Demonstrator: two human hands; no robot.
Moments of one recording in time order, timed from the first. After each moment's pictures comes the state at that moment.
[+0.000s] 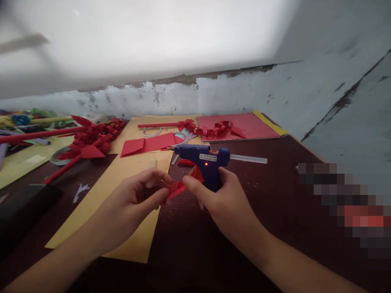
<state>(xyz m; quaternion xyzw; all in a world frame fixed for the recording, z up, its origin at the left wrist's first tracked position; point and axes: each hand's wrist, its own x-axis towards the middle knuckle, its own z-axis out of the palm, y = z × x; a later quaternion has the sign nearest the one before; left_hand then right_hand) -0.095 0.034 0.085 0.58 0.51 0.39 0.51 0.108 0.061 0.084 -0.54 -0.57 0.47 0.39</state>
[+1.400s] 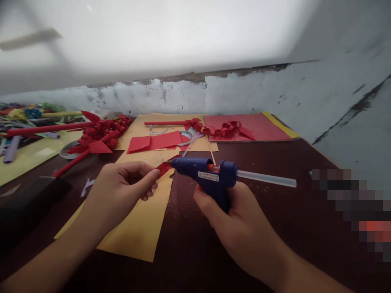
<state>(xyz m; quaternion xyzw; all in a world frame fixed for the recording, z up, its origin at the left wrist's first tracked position) -0.118 0.039 0.093 0.54 0.64 0.43 0.33 0.114 0.045 0.078 -0.47 -0.68 0.43 0.36</state>
